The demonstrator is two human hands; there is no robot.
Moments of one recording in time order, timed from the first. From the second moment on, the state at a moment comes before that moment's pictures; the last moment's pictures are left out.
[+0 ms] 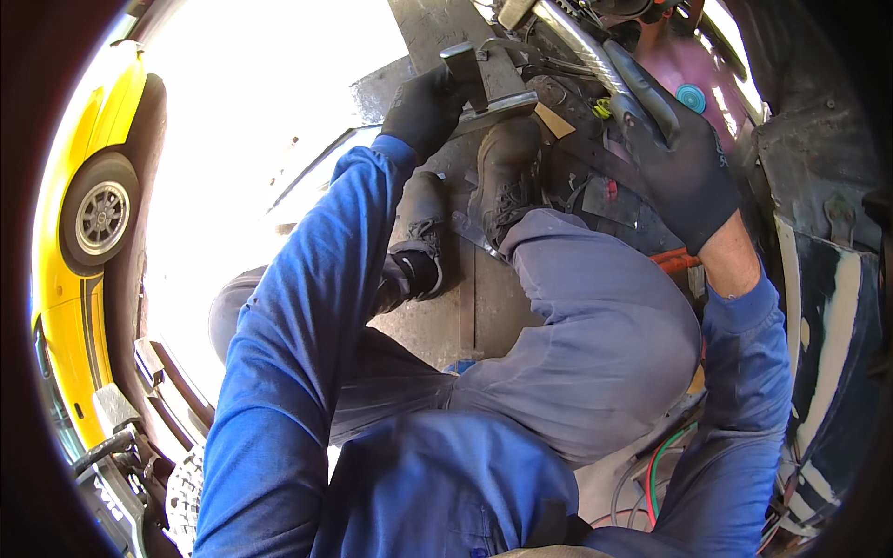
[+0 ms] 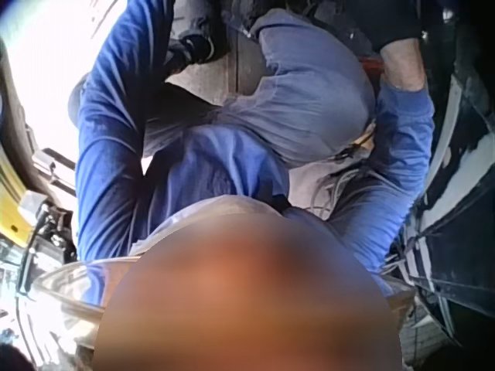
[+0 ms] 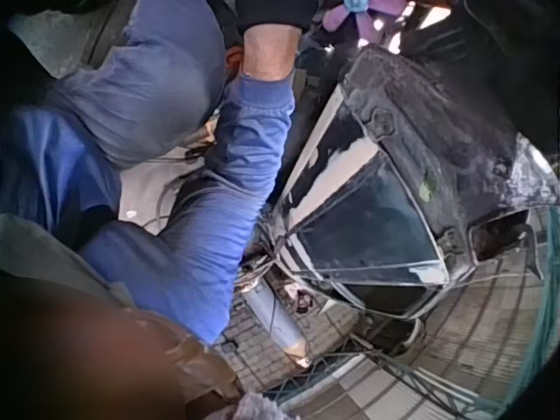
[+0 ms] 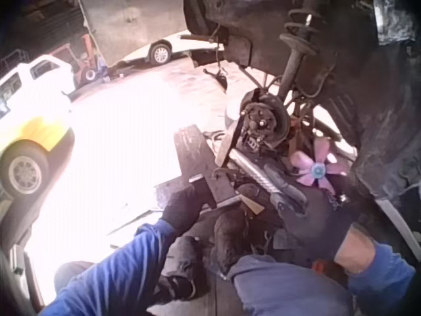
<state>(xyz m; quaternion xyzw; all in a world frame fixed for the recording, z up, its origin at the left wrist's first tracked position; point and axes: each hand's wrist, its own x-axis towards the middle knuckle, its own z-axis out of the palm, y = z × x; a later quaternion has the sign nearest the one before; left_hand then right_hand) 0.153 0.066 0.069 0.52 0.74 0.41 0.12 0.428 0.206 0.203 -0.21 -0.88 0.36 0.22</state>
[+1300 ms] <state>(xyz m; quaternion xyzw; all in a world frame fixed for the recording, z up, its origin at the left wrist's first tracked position) 0.158 0.074 0.071 0.47 0.78 0.40 0.13 0.436 0.209 0.209 -0.25 -0.89 0.33 0.17</state>
